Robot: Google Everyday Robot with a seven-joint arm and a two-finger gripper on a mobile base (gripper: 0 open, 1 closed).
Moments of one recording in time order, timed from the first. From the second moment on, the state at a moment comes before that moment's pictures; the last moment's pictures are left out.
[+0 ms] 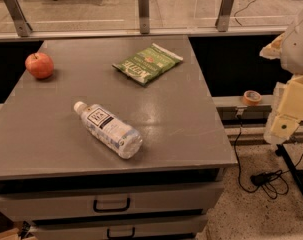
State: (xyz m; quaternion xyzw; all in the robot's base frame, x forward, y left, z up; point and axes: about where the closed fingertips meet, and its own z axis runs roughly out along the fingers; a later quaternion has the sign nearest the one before) arm 0.438 -0.217 0.976 -0.60 0.78 -0.03 0.16
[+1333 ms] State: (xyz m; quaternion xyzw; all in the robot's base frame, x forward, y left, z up) arm 0.461 -0.020 0.973 -0.68 0.71 0.02 0.17
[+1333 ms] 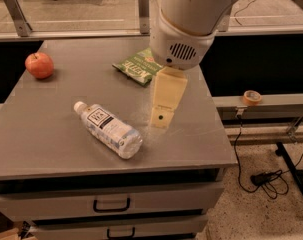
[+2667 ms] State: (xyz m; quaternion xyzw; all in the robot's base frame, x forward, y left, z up) arm 0.505 0.092 0.926 -0.62 0.76 0.11 0.15
